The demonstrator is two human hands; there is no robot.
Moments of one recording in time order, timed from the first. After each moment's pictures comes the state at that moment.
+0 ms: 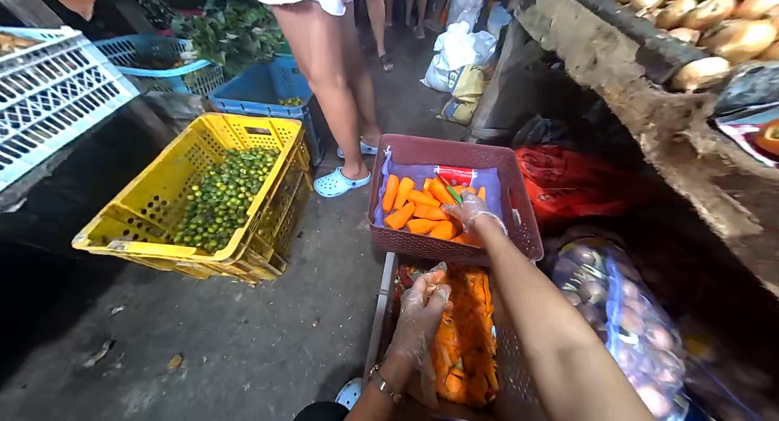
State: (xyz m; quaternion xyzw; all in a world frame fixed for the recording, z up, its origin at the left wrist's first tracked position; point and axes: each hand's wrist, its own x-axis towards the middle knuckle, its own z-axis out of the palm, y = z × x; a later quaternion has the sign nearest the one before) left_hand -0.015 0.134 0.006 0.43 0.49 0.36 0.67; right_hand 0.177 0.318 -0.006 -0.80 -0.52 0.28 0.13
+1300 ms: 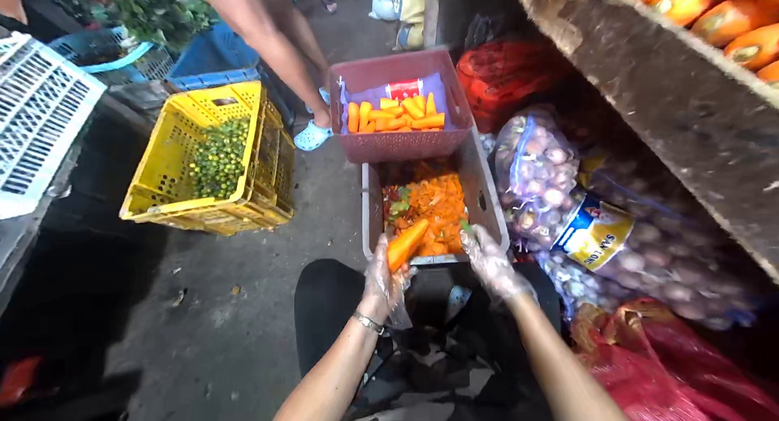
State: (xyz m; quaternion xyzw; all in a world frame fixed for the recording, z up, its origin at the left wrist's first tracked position) left_hand -0.062 -0.042 -0.015 0.16 0.51 0.40 0.74; right_hand 0.139 -0.097 -0.006 -0.75 -0.46 0.40 0.28
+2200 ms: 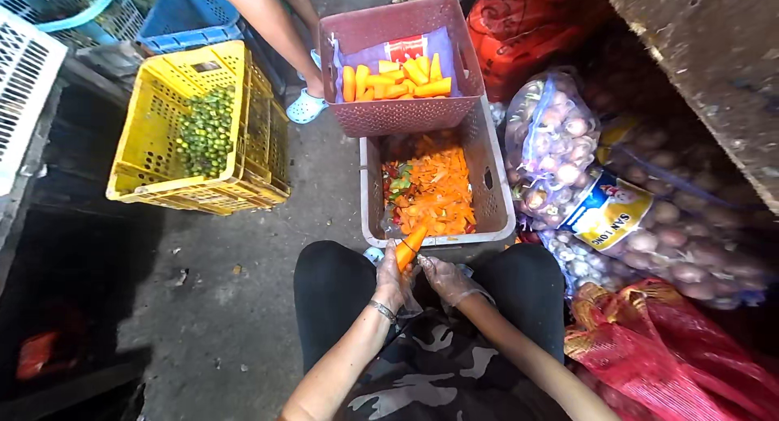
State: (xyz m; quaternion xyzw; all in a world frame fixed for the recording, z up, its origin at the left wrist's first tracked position) left_hand -0.053 -0.058 -0.078 0.07 0.63 0.33 0.70; right_hand 0.071 -0.108 -0.078 -0.71 -0.50 0.49 0.06
